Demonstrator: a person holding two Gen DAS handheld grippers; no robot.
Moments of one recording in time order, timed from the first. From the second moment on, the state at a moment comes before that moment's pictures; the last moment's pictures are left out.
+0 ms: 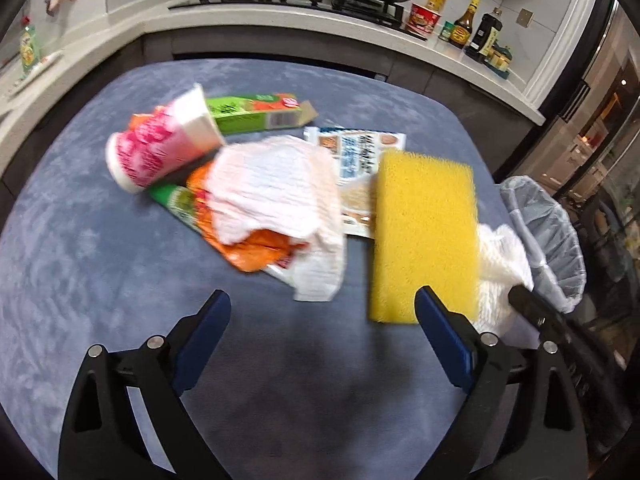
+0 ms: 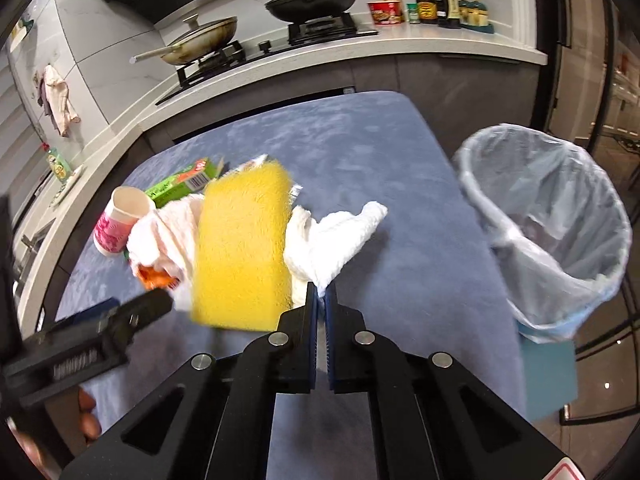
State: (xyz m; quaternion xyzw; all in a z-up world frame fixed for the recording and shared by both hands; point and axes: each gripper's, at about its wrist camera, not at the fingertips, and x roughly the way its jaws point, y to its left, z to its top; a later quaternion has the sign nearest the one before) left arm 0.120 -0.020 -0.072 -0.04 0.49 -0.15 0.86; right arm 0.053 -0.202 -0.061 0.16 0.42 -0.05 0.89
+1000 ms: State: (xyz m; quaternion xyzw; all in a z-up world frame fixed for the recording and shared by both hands) left arm 0.091 -0.091 -0.066 -0.01 0.48 -0.25 0.84; right arm 0.005 -0.229 -0.068 0.19 0.42 -0.07 0.88
